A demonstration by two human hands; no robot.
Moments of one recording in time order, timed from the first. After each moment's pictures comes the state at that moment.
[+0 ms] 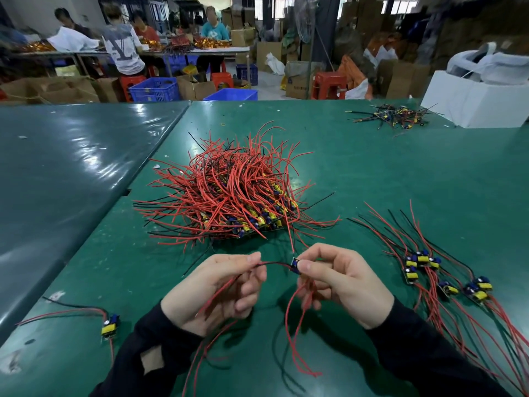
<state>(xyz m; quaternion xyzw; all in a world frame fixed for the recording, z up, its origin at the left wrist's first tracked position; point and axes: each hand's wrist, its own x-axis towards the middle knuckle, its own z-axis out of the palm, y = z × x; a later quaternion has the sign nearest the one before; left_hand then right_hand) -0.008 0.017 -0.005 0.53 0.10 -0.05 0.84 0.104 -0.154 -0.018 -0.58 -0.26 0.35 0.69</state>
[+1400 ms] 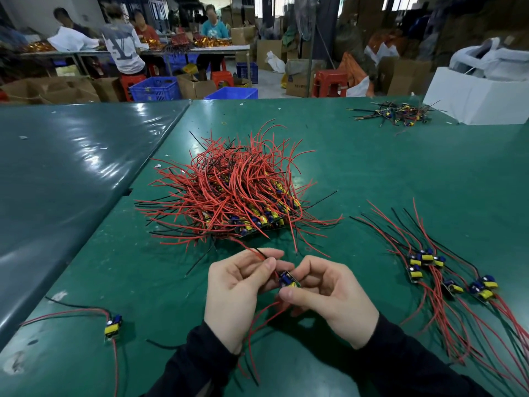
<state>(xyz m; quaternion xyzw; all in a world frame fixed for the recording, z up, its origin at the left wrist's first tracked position) 0.006 -0.023 -0.029 0.58 0.16 0.25 0.76 0.081 -0.145 -0.034 -0.59 -0.27 0.32 0.70</state>
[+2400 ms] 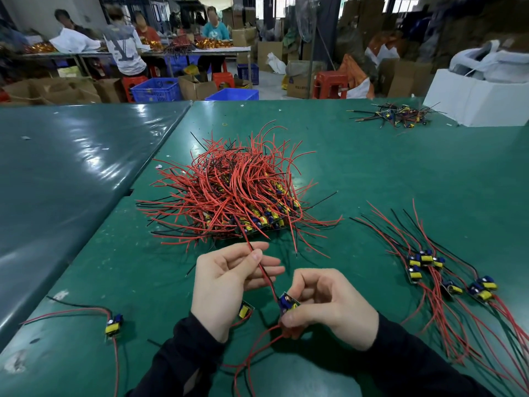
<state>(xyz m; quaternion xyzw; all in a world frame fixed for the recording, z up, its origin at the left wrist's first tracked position) 0.003 -0.009 -0.020 0.59 0.18 0.24 0.75 0.080 -0.152 -0.022 -0.58 -0.29 0.43 0.63</state>
